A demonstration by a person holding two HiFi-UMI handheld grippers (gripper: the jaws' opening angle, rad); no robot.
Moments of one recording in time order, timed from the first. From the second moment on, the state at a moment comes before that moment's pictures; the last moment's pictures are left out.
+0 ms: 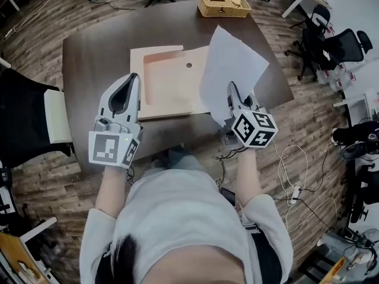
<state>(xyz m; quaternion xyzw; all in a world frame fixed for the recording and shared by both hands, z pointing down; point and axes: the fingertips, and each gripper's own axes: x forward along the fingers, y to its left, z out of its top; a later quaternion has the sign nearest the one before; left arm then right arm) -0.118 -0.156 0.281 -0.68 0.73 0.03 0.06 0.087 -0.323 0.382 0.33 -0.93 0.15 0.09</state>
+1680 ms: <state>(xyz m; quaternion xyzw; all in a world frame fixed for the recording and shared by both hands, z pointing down) -0.114 -0.129 0.267 -0.69 0.71 0.03 0.07 0.104 -0.253 0.291 0.38 -0.92 -0.01 0.00</state>
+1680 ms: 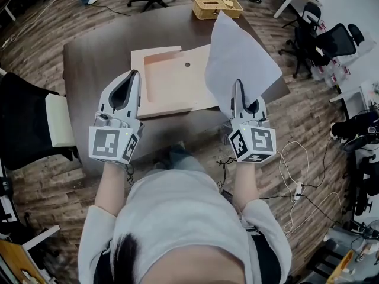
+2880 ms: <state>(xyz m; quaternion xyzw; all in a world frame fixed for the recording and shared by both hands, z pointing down) -0.112 -0.097 0.266 -0.70 0.71 0.03 0.07 0.102 -0.215 0.275 0.40 -0.91 -0.06 -0.03</state>
